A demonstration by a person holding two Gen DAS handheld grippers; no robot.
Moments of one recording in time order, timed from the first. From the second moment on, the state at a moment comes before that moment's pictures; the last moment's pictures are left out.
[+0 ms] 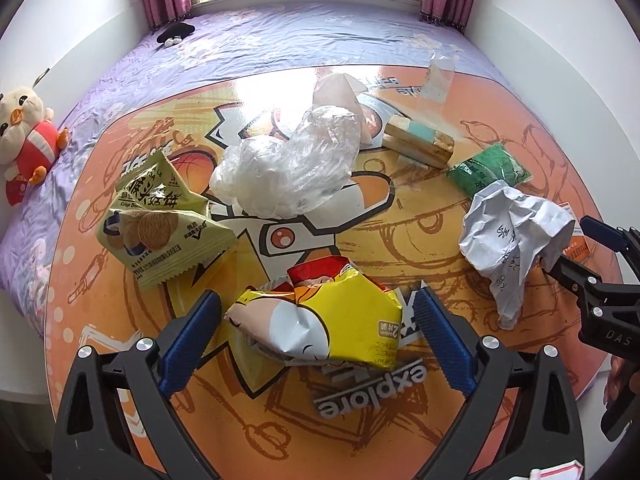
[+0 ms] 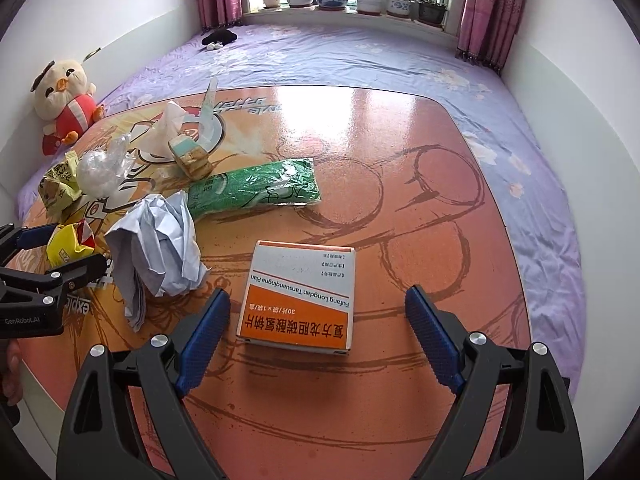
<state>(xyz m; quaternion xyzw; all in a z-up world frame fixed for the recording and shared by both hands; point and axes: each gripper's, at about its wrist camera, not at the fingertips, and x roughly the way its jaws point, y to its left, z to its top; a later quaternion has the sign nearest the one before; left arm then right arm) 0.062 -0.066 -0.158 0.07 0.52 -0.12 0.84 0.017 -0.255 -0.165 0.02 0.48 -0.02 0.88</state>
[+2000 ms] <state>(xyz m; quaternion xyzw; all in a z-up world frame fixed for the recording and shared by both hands) -0.039 0.025 -0.106 0.01 0.50 -0.09 0.86 -0.046 -0.190 -0.100 -0.02 0.45 0.10 0.88</state>
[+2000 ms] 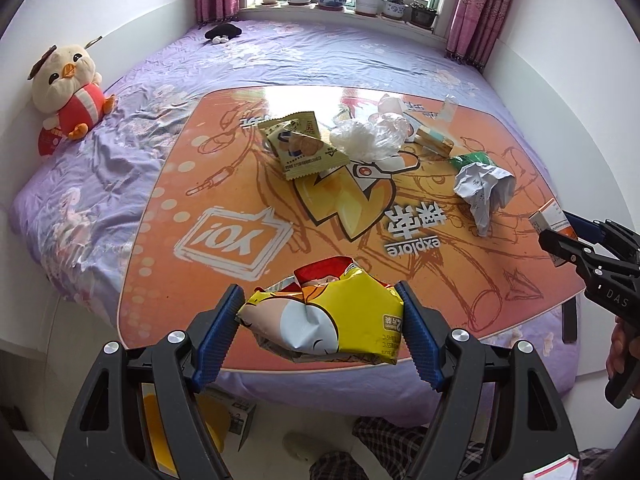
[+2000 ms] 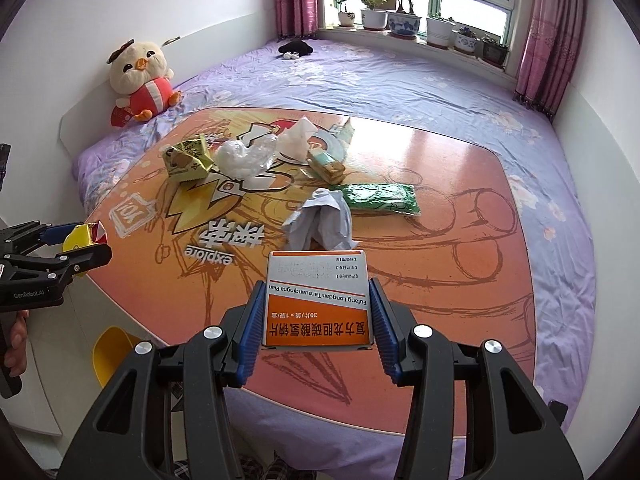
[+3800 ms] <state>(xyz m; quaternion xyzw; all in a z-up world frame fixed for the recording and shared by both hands) -0.273 0.372 -0.343 -0.26 0.58 0.21 0.74 -0.167 0.292 -0.334 -0.31 0.52 0.57 0.55</state>
